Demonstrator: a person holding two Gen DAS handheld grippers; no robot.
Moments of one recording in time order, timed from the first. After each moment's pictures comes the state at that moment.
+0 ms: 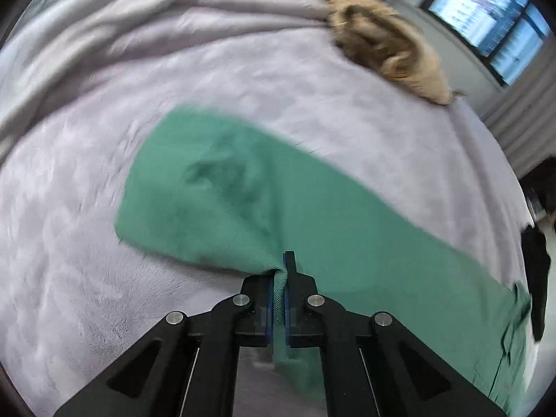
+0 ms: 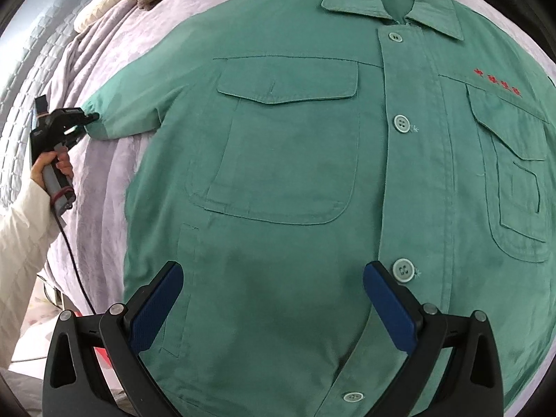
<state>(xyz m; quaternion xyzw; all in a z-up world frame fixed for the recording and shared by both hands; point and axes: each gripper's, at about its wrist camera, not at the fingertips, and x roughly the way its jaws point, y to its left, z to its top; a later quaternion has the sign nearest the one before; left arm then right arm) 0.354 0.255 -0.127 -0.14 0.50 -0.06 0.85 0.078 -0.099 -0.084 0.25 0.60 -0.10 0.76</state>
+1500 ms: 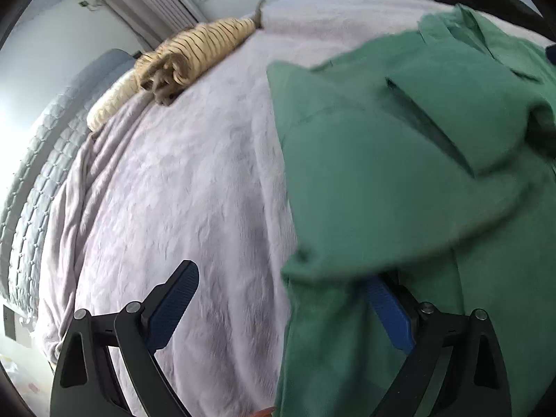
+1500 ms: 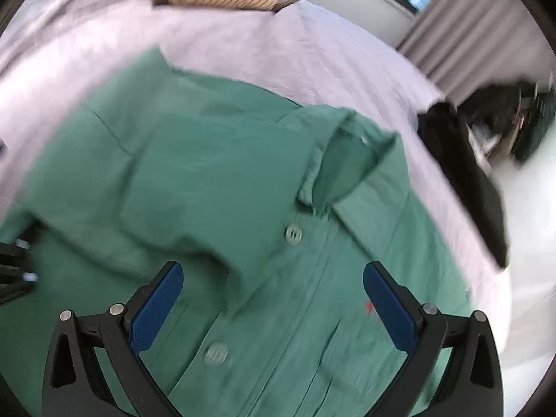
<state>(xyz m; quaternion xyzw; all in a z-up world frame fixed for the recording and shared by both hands) 0.142 -0.003 -0.121 0.30 0.41 -0.12 0.85 0.176 -0.181 -0.092 -0.16 0.54 -0.19 0.80</state>
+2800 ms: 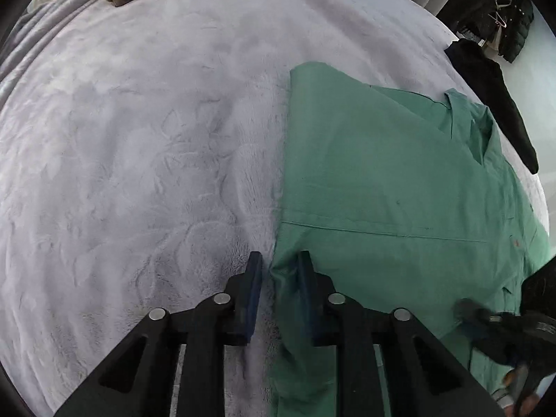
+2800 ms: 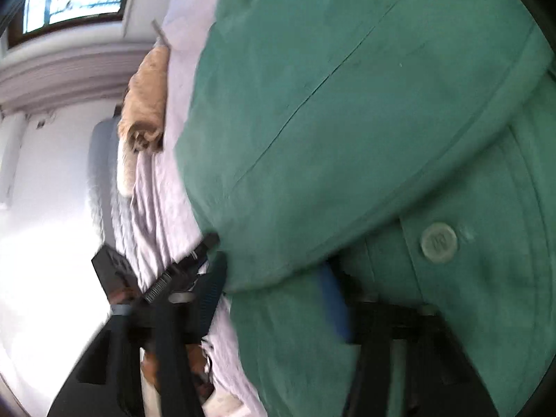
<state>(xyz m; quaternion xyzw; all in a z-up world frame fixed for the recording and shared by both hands) 0.259 0.026 -0.123 0.06 0.59 -0.25 0.76 0.141 -0.237 -0.161 0.62 0.40 -0.07 0.67</state>
